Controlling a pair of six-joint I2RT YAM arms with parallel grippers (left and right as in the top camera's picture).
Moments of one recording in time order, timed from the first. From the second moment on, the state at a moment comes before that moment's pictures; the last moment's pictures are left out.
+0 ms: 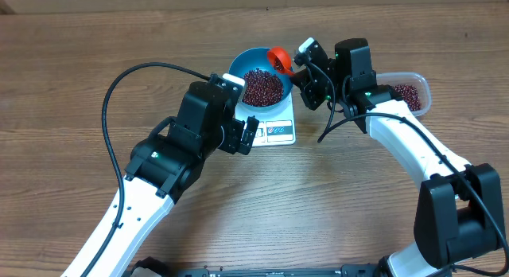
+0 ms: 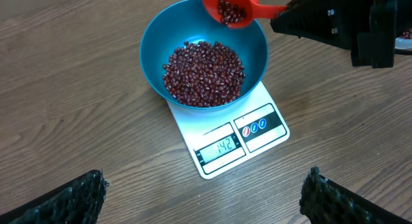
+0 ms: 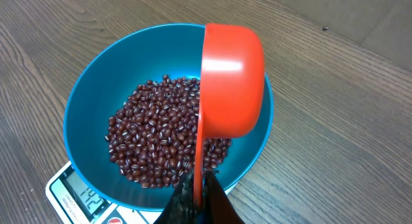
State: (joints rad) left arm -0.51 1.24 1.16 -0.68 -0.07 -0.09; right arm 0.27 1.74 1.20 -0.18 -0.42 -0.32
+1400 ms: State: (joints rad) left arm -0.51 1.24 1.16 -0.68 -0.07 -0.09; right arm 0.28 1.74 1.20 -0.19 -0.45 -0.31
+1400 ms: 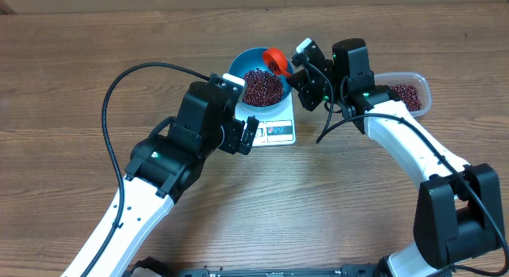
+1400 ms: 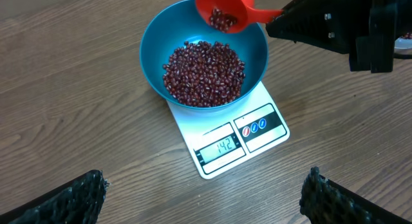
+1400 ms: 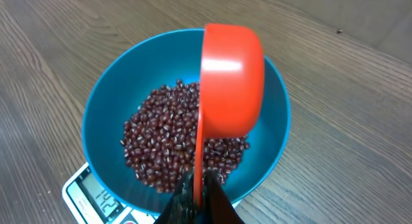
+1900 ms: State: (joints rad) left arm -0.51 1.24 1.16 -0.68 -0.07 -0.09; right arm 0.28 1.74 1.20 -0.19 -0.47 -0.30
